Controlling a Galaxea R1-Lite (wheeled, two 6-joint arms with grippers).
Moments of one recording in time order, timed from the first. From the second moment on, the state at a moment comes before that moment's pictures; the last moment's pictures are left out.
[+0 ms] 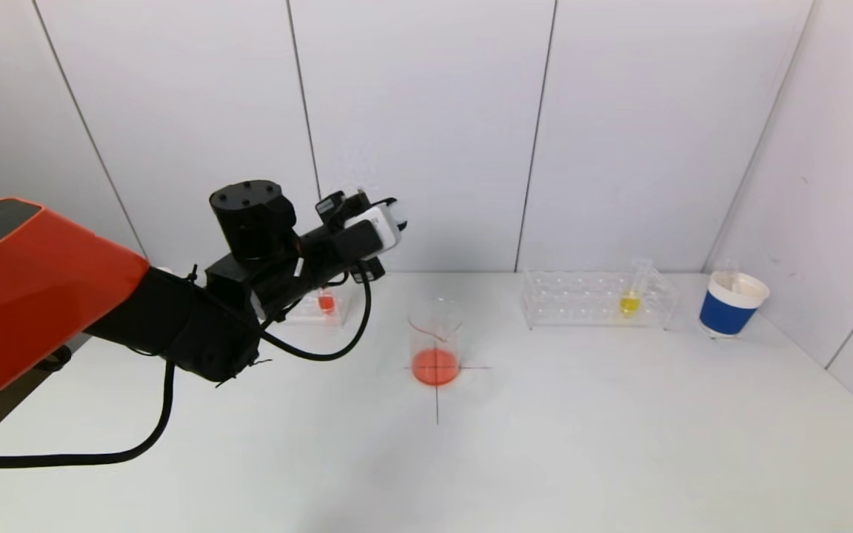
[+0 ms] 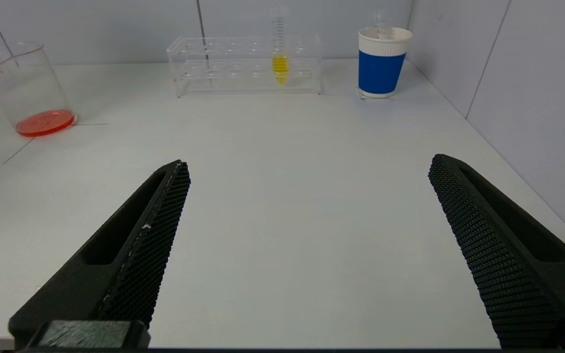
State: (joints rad) left arm -0.42 2.04 -1.07 -1.14 -0.32 0.97; right arm 0.00 0.00 0.00 -0.01 -0.03 0.03
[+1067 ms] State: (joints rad) left arm -0.45 2.13 -1.03 -1.26 -0.39 1.16; right arm 0.00 0.00 0.00 -0.01 -0.03 0.03
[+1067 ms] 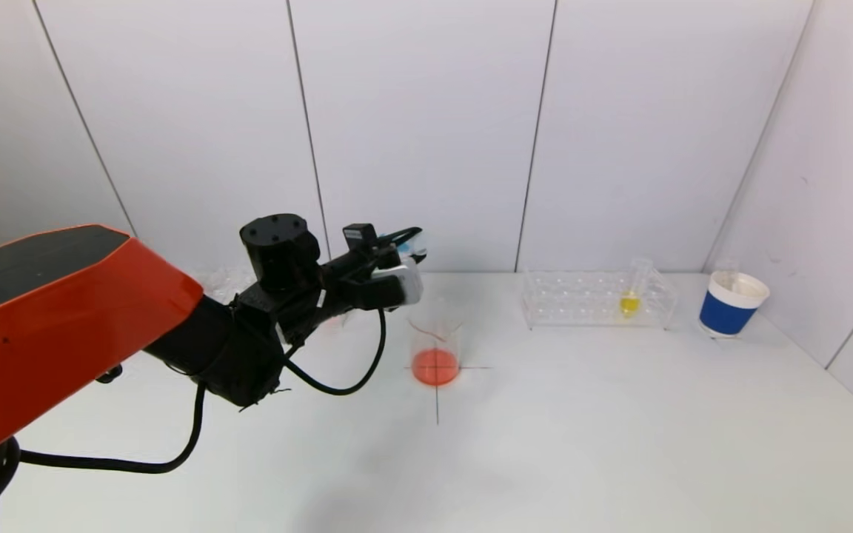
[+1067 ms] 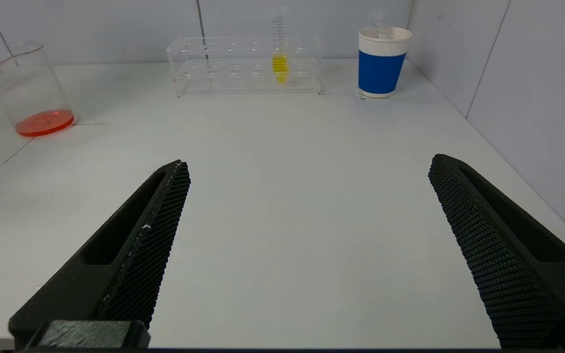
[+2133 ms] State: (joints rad) left arm -0.44 2.19 -0.95 -1.43 -0.46 1.16; right arm 0.01 0.00 0.00 -0.01 -0.03 0.03
